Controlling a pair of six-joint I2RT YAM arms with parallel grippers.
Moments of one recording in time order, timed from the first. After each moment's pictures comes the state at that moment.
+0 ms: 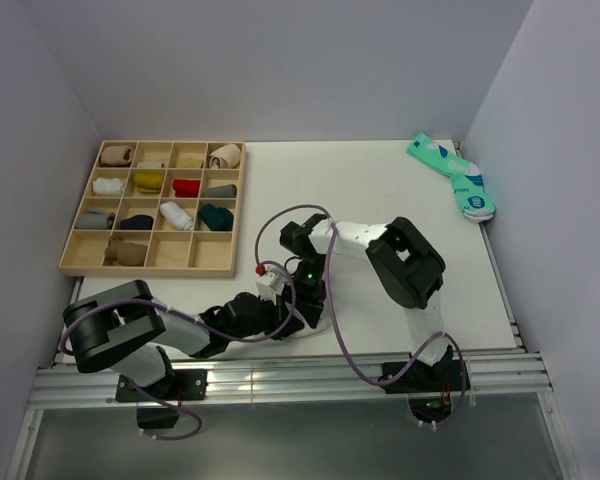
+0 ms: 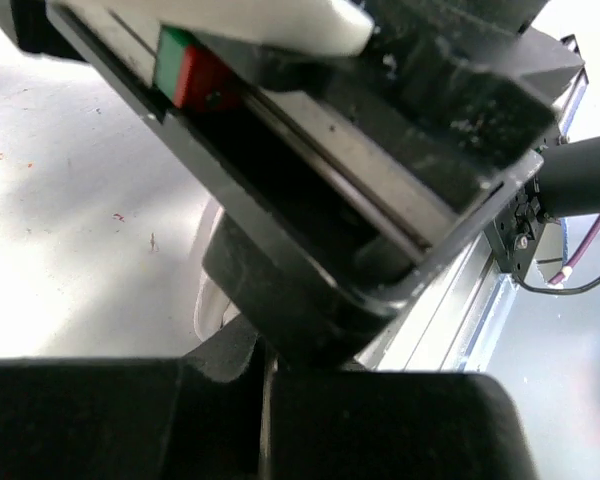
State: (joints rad) left arm -1.09 1.52 0.25 0.85 0.04 -0.78; right arm 0.79 2.03 1.35 -1.11 -0.61 -0.58
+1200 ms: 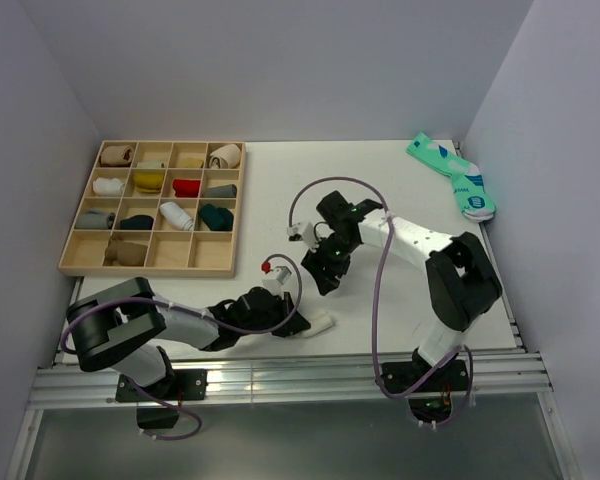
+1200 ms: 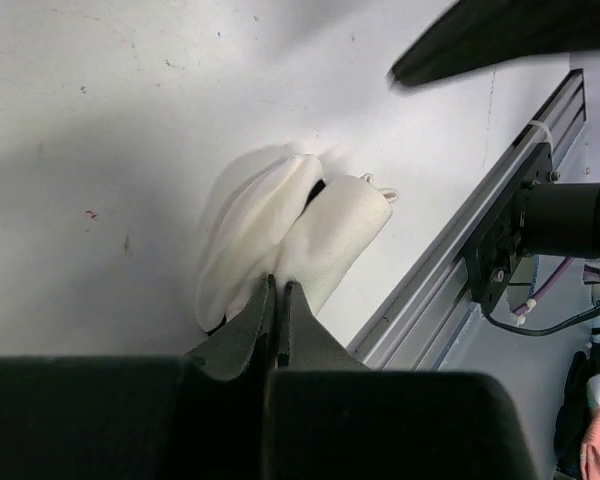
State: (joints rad) left arm -1.10 1.53 0.35 0.66 0.02 -0.93; right arm 0.60 1.70 1.18 -0.87 -0.47 -0.46
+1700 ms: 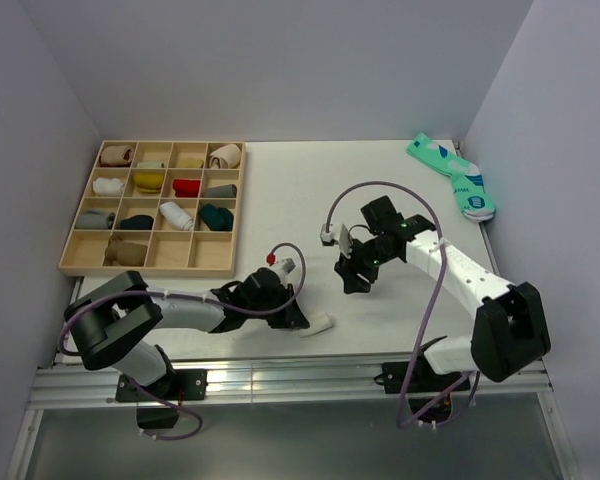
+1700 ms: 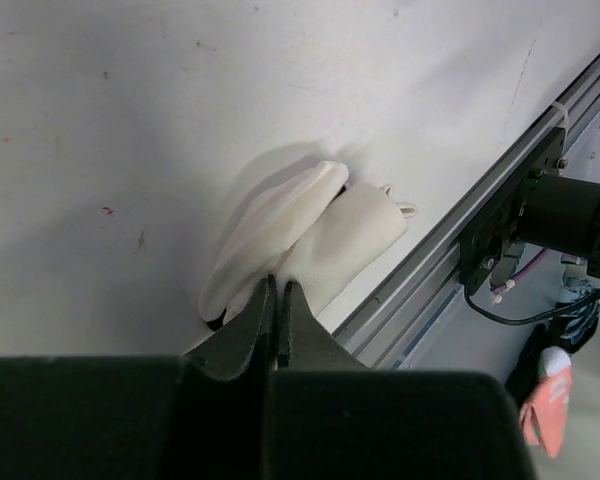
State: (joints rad) left arm -1.00 1.54 0.51 0.34 0.20 -0.96; right arm 0.42 1.36 0.96 -0.84 -0.57 -0.70
